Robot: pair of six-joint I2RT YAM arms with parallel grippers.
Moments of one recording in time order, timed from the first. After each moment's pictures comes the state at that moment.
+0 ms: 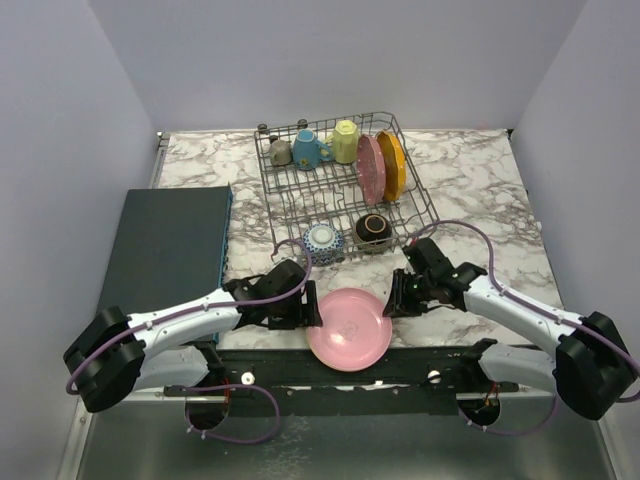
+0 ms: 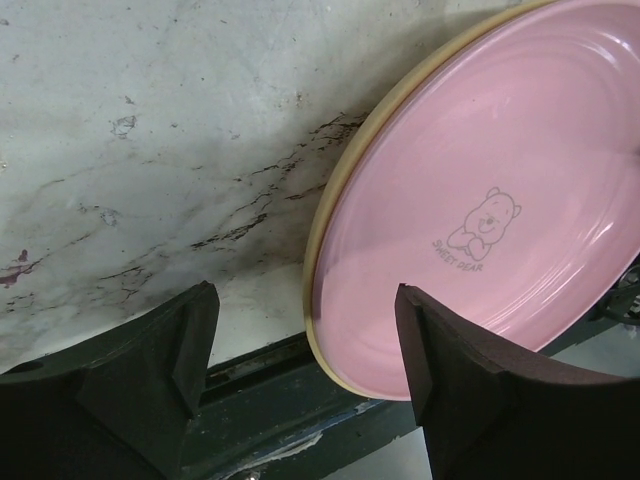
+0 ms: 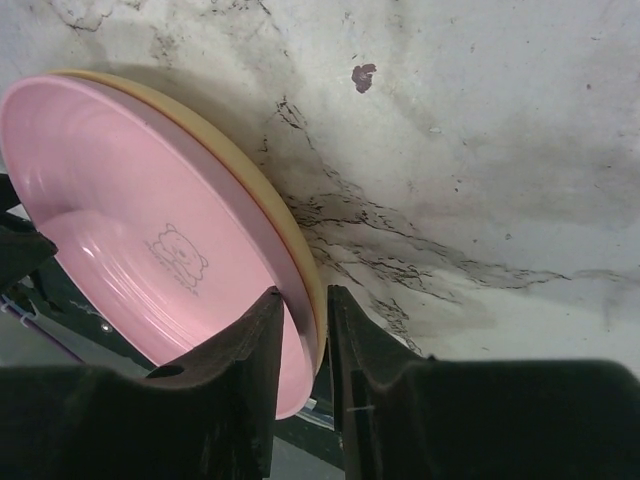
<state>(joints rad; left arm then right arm) -0.92 1.14 0.55 -0.42 0.06 -0.93 0.62 1.14 0.58 -0.53 -0.23 0.71</state>
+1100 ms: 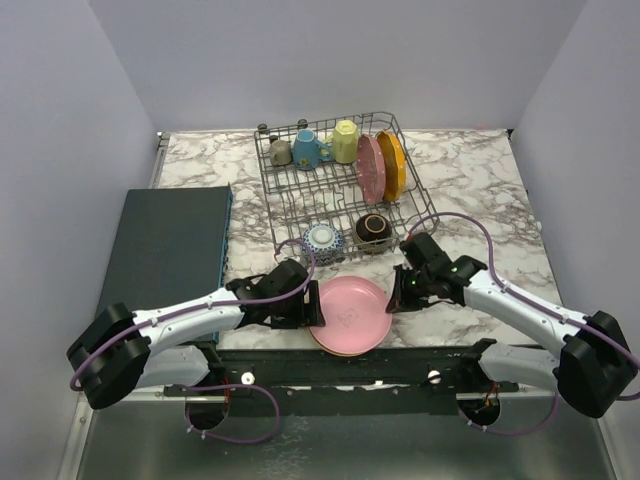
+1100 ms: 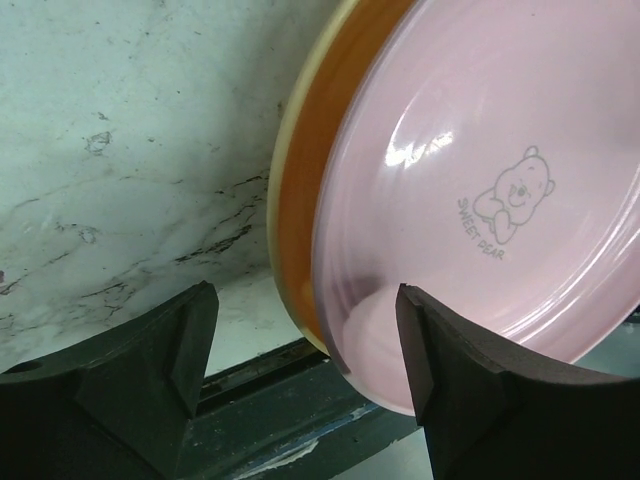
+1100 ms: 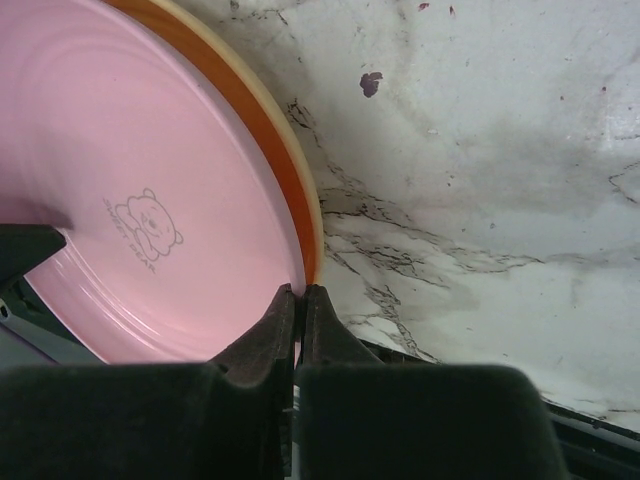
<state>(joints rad) -0.92 1.19 0.55 -0.38 0.08 -0.92 0.65 1.15 0.67 -0.63 -0.17 0.68</state>
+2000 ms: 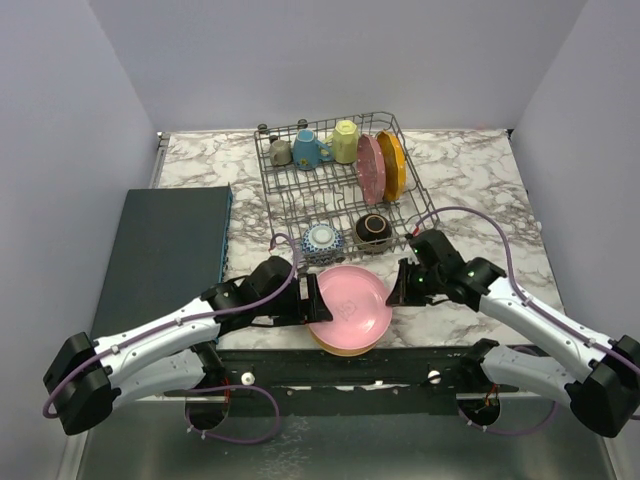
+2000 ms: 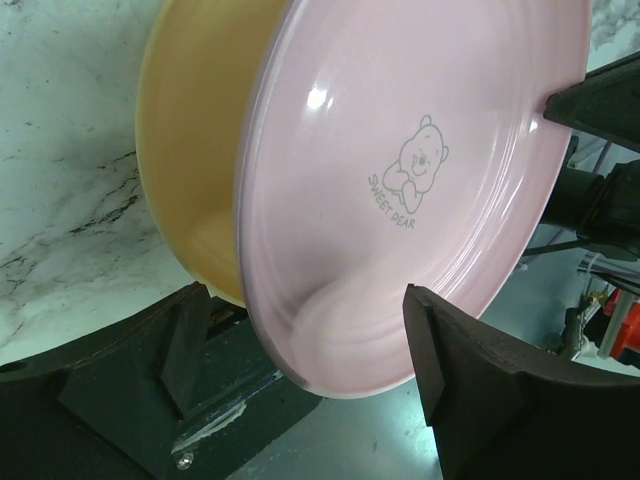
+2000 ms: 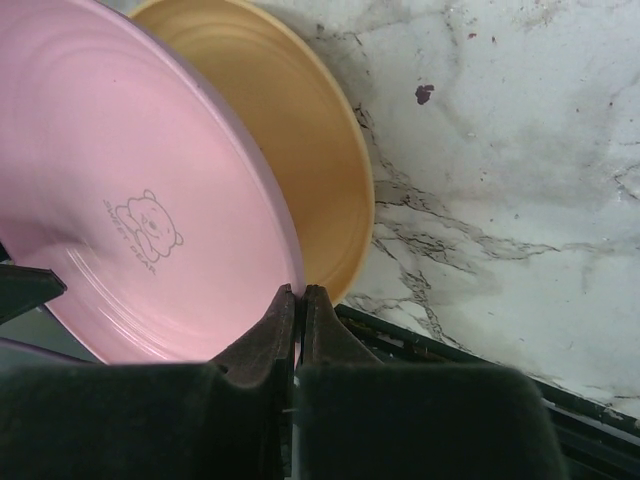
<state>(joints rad) -0.92 0.96 0.55 -0.38 0.17 -0.95 0.67 1.02 0.71 -0.69 -0.17 0.68</state>
